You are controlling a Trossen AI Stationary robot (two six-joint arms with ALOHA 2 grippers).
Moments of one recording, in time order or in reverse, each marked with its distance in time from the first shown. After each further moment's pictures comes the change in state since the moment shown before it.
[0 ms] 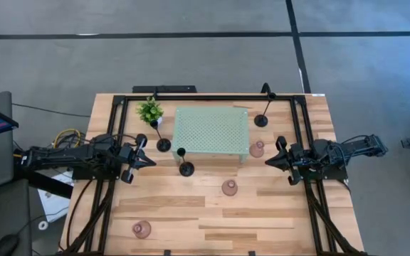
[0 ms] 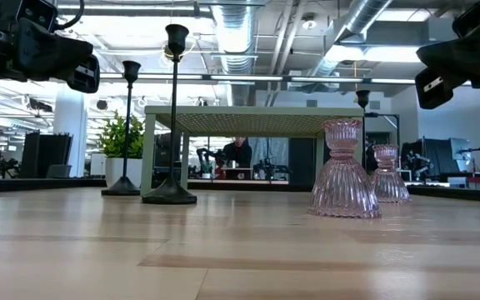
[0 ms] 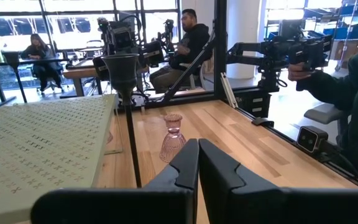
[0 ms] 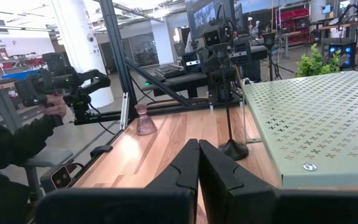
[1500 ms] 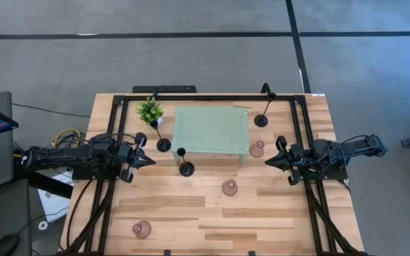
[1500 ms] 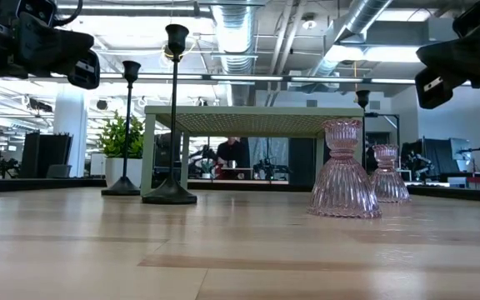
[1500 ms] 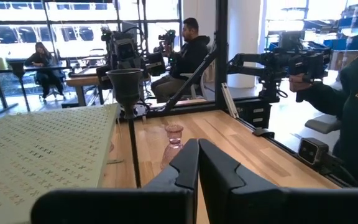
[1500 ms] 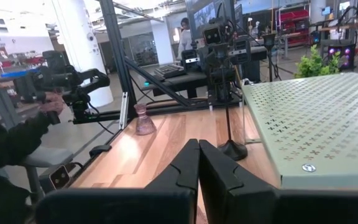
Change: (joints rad) left arm 0.000 0.000 0.000 0.042 -0.017 -0.026; right arm 0.000 0.000 0.000 0.000 0.001 -0.030
